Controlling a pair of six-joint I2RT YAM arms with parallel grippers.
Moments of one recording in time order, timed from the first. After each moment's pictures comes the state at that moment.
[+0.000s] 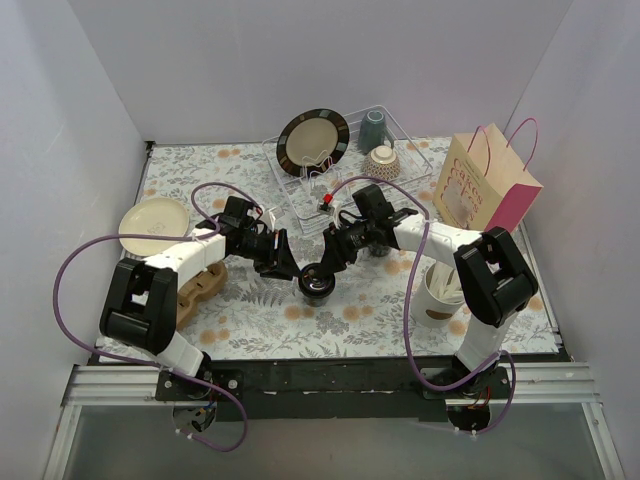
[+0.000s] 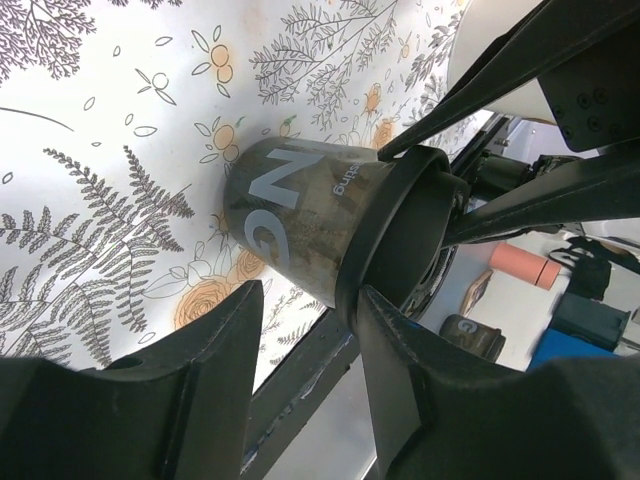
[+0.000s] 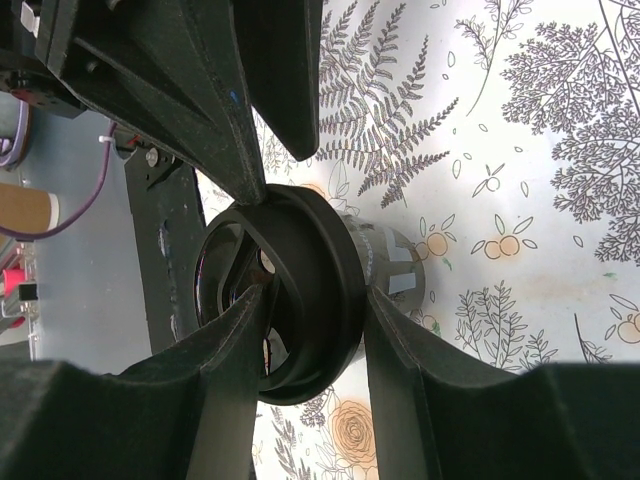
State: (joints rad) left arm -0.32 1.55 0.91 -0.44 0.79 -0.39; right arm 0.62 1.78 1.13 -0.25 -0.92 0.01
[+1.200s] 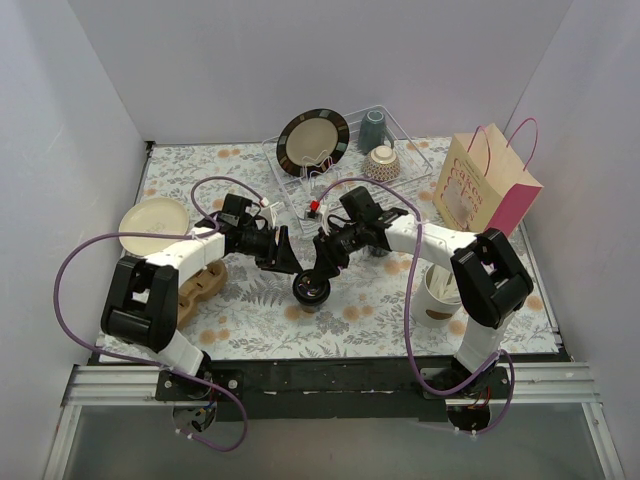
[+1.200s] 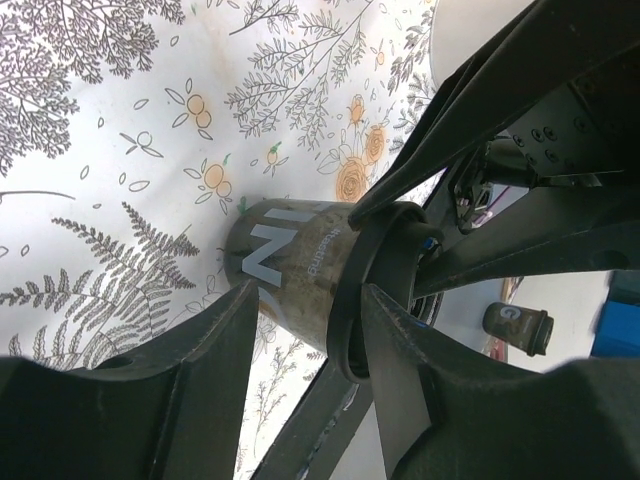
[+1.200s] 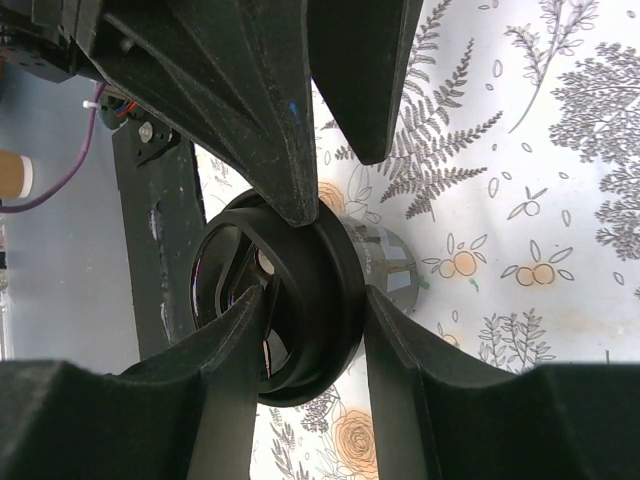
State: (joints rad) left arm -0.31 1.57 0.92 -0.39 0.87 -0.24; right arm 0.69 1.79 1.18 -0.33 -0.88 -0.08
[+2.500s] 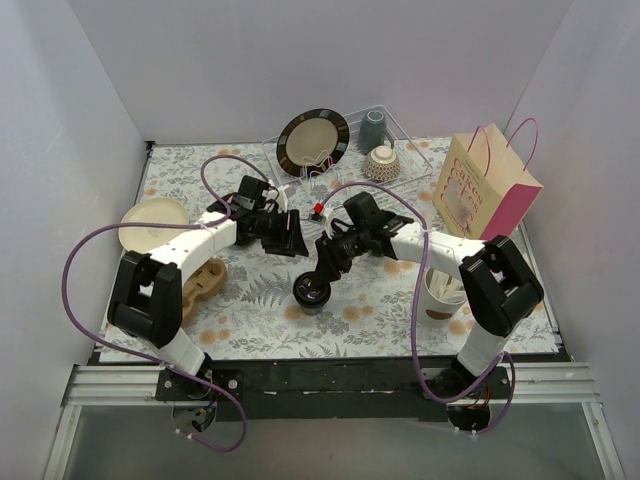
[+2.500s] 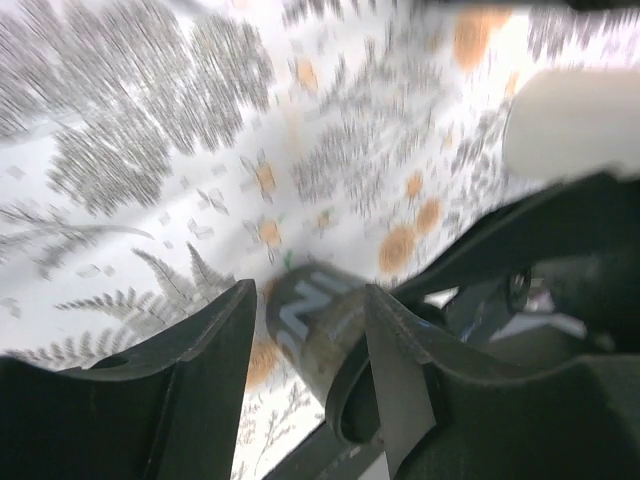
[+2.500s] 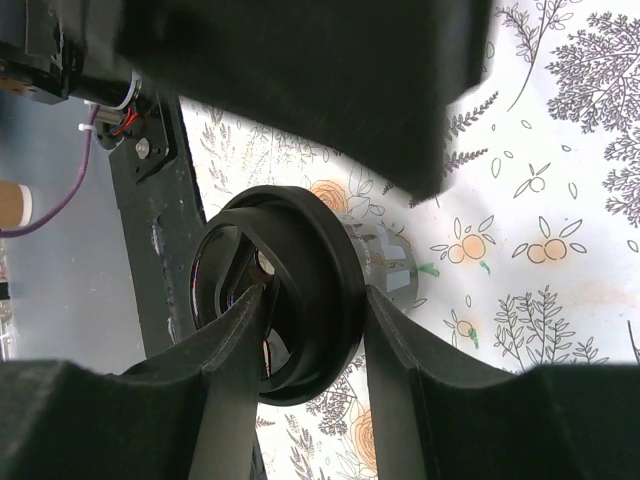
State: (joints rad) left arm -0.41 1.59 1.09 -0.50 0.56 -0.32; right arm 0.71 1.72 1.09 -0.25 -0.83 0.03
